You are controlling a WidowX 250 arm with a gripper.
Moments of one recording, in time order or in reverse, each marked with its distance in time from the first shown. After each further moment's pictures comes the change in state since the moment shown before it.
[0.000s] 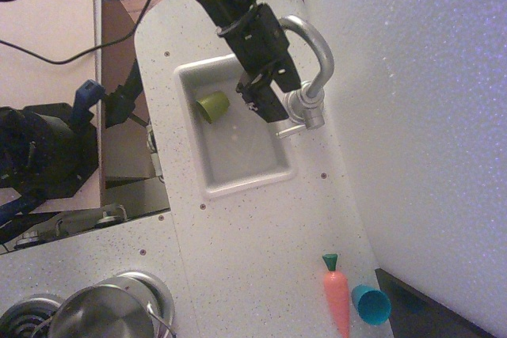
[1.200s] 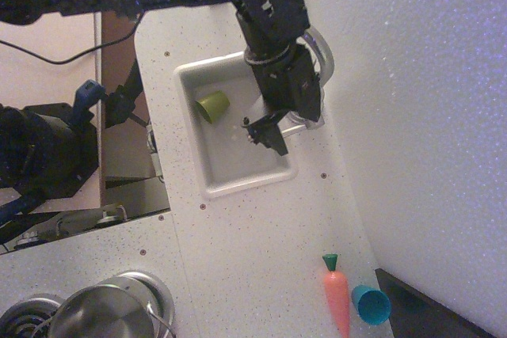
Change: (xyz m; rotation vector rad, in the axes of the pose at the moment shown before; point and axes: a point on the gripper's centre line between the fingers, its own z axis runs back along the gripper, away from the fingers) arm 0.020 -0.036 -0.015 -0.006 0.280 -0.420
